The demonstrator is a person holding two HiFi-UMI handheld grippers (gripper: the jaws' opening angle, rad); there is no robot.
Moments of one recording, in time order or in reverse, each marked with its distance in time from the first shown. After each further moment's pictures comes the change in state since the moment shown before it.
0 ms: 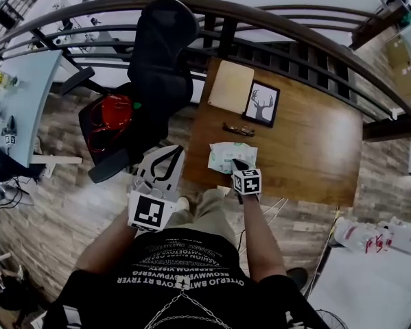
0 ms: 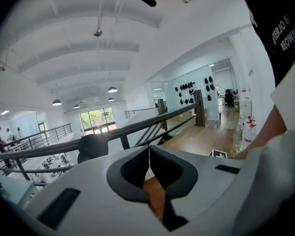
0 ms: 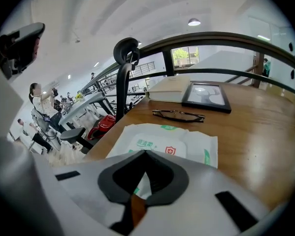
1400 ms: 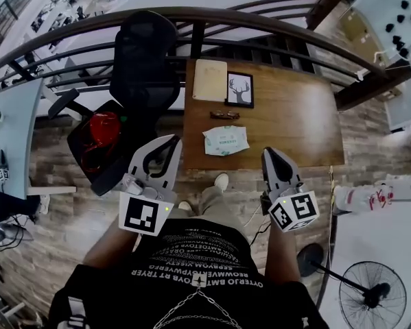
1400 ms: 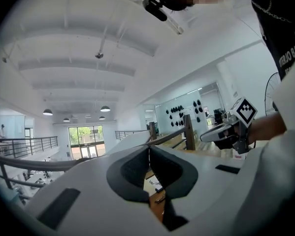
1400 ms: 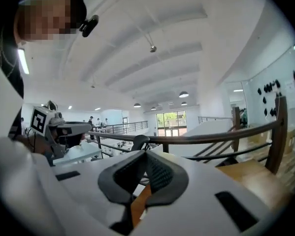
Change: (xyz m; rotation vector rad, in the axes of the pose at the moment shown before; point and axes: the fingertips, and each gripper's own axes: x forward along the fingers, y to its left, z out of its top) left arm -0.106 0.004 0.075 -0.023 -0.265 -0.122; right arm -0.355 0.149 0.158 -0.102 -0.734 -0.169
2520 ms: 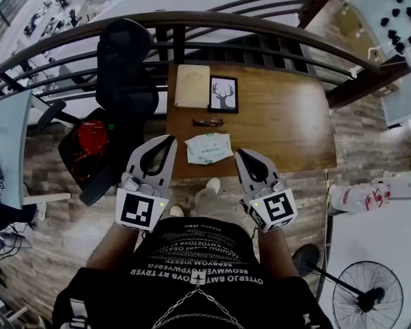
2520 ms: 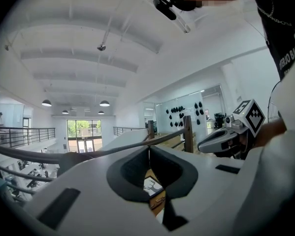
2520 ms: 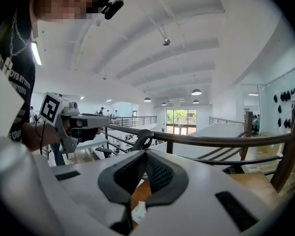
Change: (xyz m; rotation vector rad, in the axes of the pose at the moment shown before) left arm 0.081 -0.024 -0.004 -0.081 0.023 -0.018; right arm 0.034 -0.025 -0.007 -0.119 0.081 0.097
